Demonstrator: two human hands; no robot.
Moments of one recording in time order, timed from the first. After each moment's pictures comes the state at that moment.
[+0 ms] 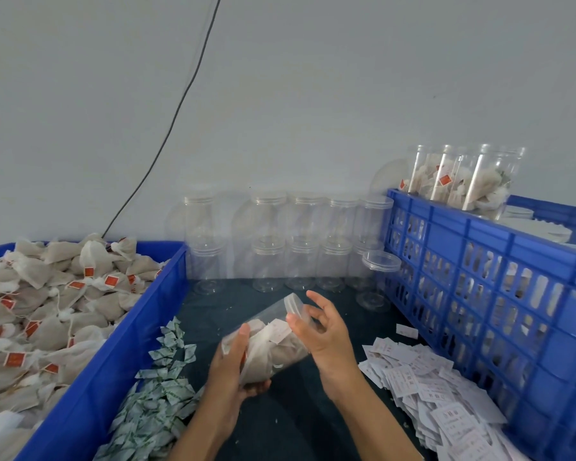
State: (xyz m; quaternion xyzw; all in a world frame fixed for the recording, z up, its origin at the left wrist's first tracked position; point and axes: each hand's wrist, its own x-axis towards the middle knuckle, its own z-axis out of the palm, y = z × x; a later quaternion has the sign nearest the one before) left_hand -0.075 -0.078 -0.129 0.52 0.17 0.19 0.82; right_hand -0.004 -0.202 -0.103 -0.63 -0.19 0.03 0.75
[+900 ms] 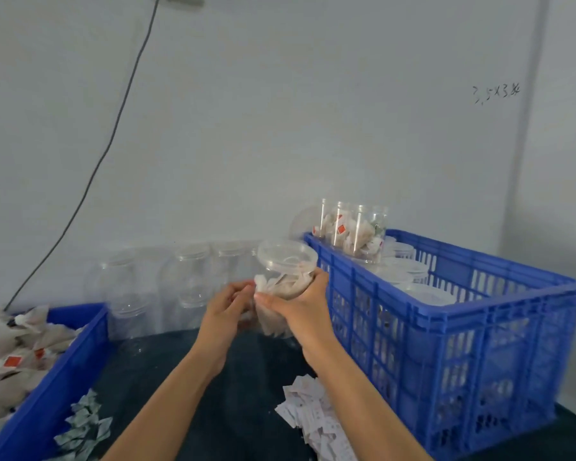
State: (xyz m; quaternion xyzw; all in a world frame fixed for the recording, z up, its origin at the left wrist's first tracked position) left_hand -0.014 -0.164 0.020 0.67 -0.03 0.21 0.71; right_hand 0.003 -0.299 0.039 -0.66 -0.17 -0.11 0.72
